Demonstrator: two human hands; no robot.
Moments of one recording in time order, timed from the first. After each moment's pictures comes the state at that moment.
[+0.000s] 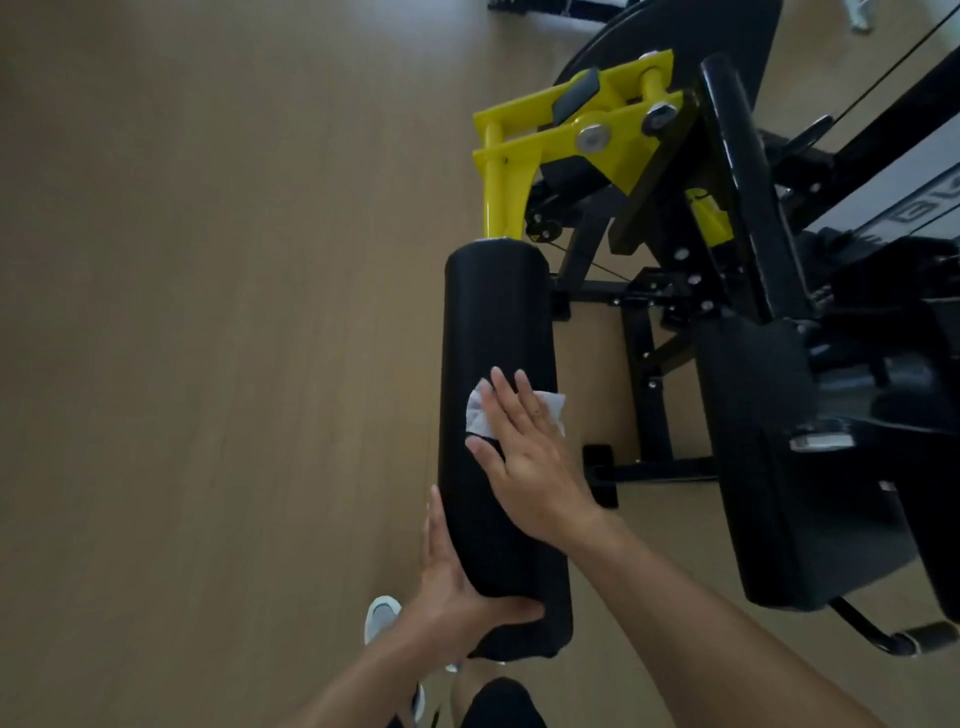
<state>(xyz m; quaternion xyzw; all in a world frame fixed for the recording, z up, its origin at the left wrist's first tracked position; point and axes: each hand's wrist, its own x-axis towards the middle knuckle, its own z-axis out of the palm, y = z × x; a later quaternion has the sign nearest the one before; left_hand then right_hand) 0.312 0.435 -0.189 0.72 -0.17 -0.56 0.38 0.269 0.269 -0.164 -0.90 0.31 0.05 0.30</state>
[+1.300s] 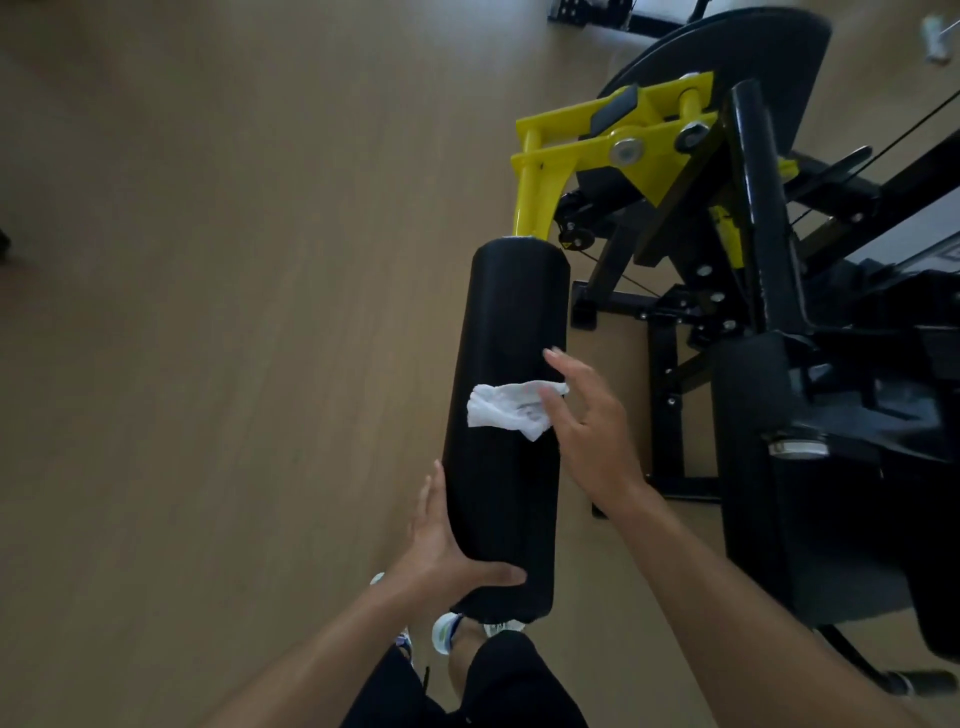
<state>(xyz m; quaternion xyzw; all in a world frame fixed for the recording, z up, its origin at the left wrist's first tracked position) 0.308 0.437 -0.173 0.78 -0.18 -0.52 0.30 0.239 0.232 -0.129 -0.78 0.39 -0.13 0.47</state>
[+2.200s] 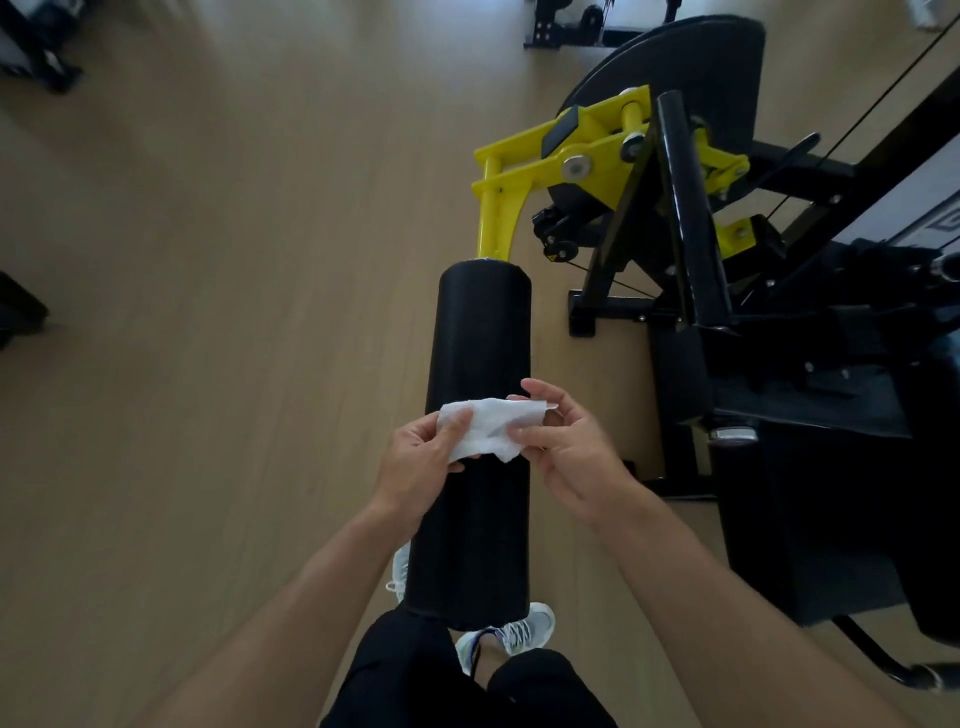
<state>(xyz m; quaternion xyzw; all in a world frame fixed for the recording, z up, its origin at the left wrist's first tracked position) 0.339 0.356 -0.097 0.69 -0.11 -0.45 0.55 0.217 0.227 -0.095 -0.32 0.42 -0.15 0.84</state>
